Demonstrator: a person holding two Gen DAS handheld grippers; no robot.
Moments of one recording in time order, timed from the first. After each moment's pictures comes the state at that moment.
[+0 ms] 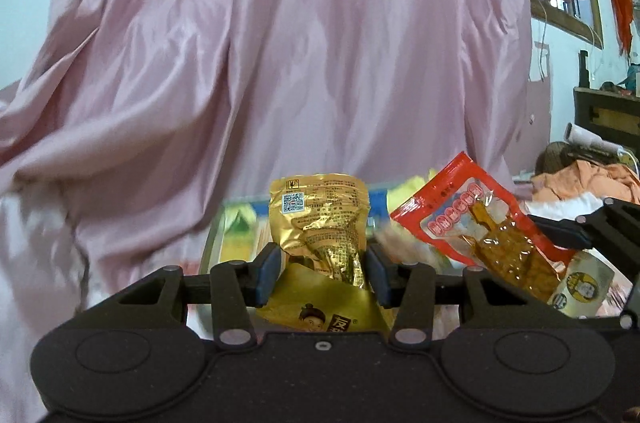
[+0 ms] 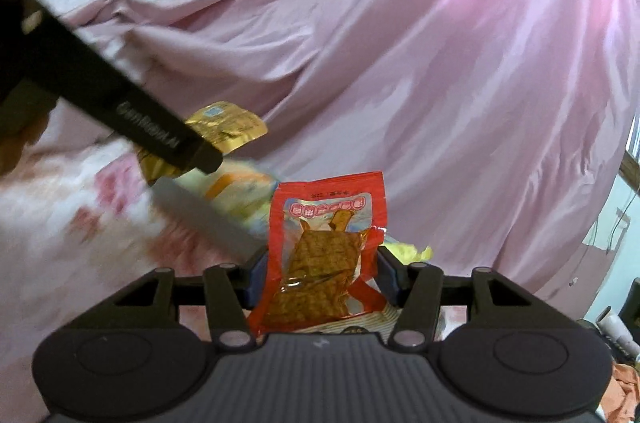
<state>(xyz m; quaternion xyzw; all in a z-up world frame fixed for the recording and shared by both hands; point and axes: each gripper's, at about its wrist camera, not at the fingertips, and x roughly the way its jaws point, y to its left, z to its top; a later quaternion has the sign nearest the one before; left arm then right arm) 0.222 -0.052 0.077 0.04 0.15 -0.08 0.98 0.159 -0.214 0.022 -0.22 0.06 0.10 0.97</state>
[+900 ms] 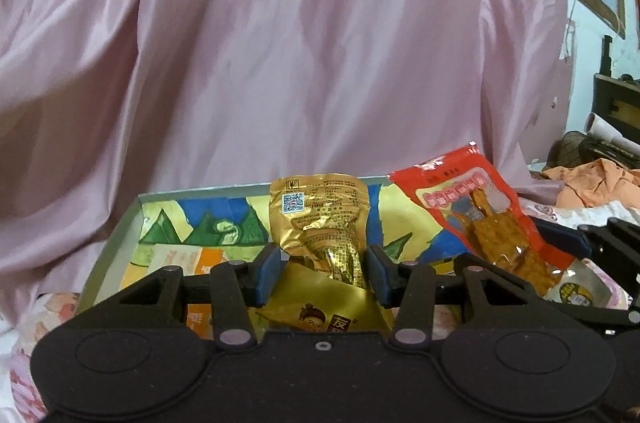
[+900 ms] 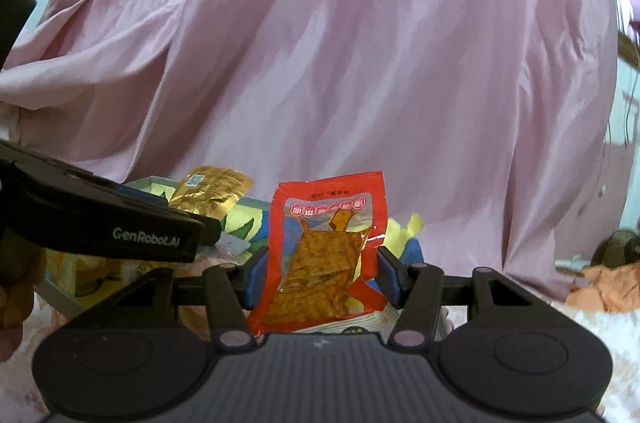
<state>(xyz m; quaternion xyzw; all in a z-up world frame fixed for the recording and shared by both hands) 0.375 -0.101 0.042 0.01 0.22 -0.10 0.97 0.311 -0.260 0.024 -0.06 0.13 0.07 0.99</state>
